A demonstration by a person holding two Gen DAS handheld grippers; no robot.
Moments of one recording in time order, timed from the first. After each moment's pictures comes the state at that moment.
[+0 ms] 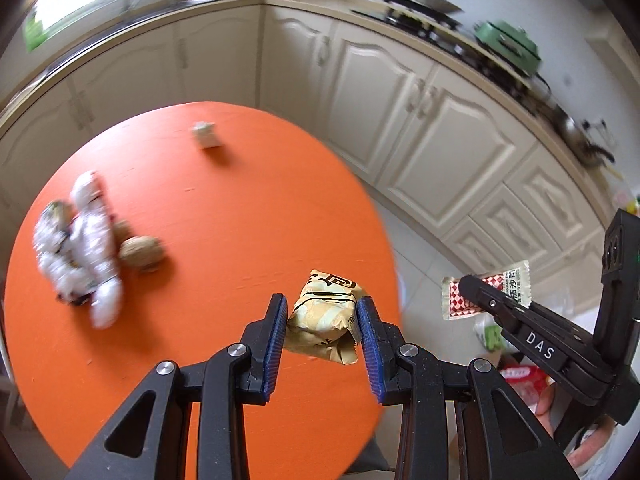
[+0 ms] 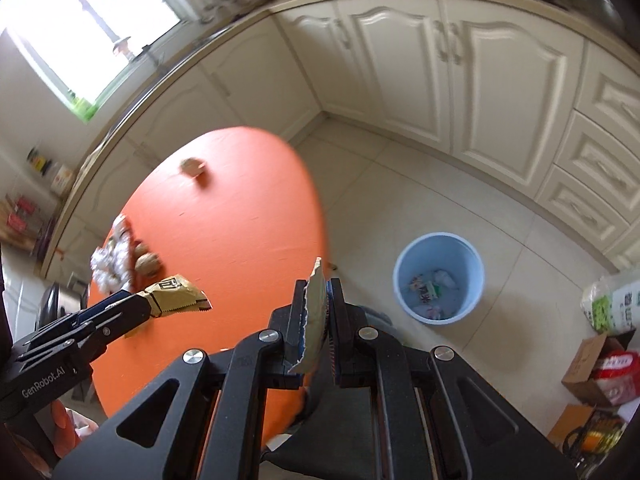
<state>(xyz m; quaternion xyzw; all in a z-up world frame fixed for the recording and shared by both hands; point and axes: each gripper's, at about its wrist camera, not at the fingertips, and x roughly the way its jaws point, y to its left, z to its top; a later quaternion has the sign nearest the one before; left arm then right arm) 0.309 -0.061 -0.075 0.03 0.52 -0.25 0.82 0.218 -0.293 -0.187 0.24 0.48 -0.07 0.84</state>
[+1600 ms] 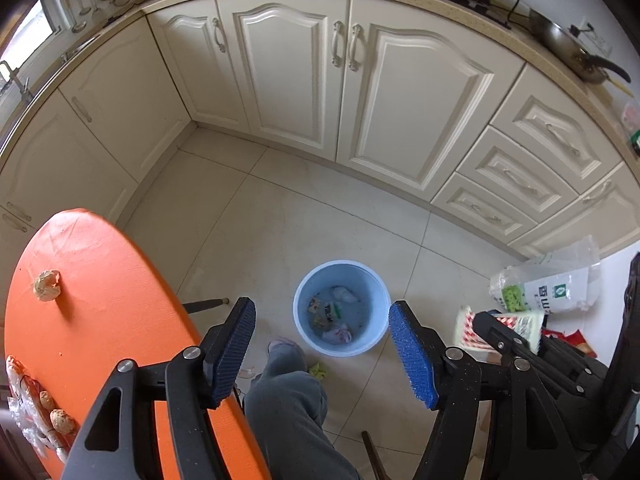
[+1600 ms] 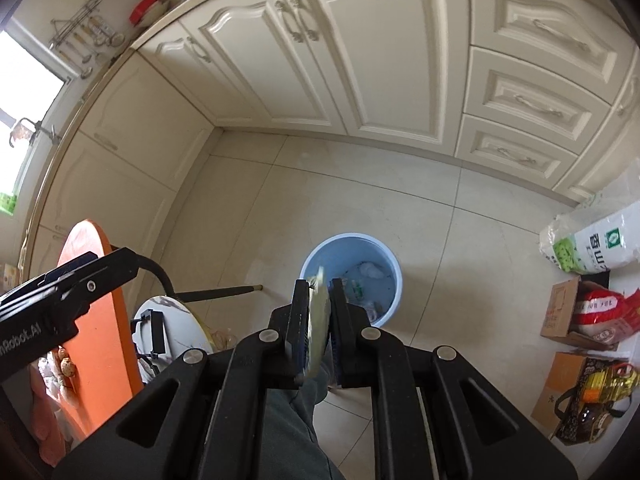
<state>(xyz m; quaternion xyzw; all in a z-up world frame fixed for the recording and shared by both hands) 0.446 -0.349 -0.166 0.17 0.53 -0.28 0.78 0.229 -0.470 -0.246 0.32 0.50 -0.20 0.78</state>
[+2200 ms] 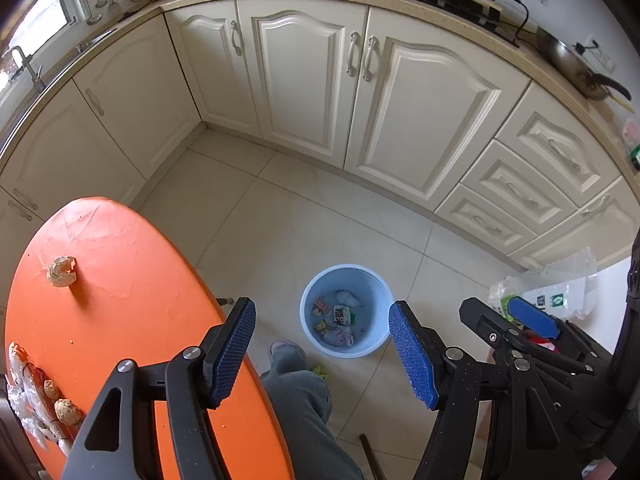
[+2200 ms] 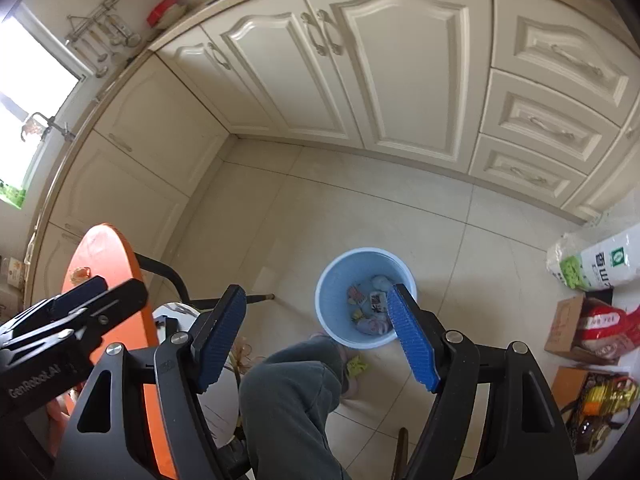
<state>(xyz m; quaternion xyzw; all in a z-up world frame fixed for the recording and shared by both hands) 0.438 -0.304 -0.144 0.15 0.53 -0.28 0.79 0.247 -0.454 -0.226 0.31 0.49 -0.20 0.79</state>
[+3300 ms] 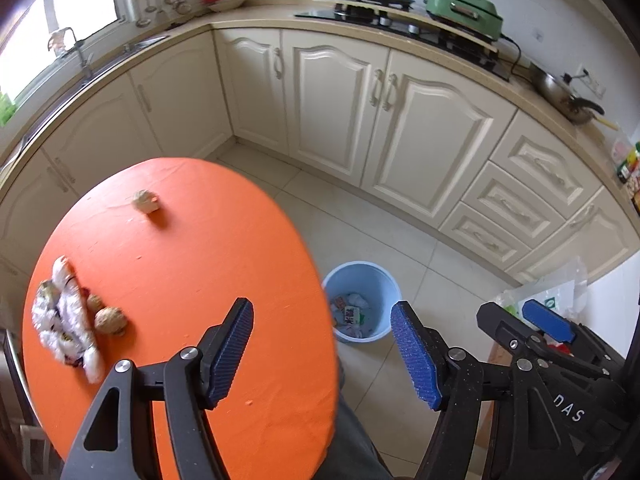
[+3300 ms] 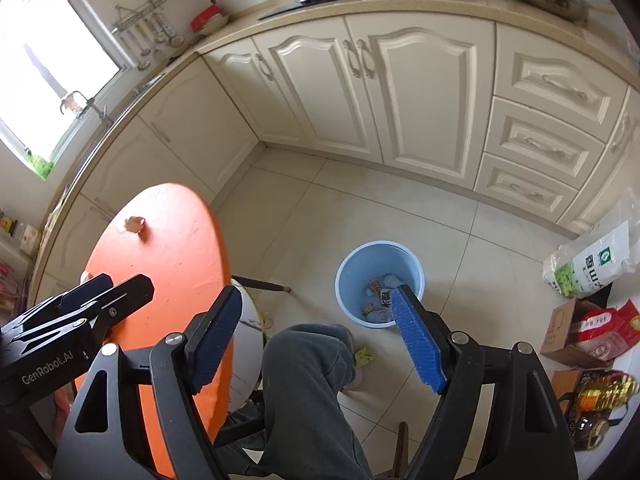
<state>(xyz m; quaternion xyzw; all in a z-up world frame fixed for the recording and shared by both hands) 0.314 -0.139 -0.066 0.11 0.48 -0.26 0.83 0.175 -0.351 -0.153 0.26 0.45 -0.17 0.83</state>
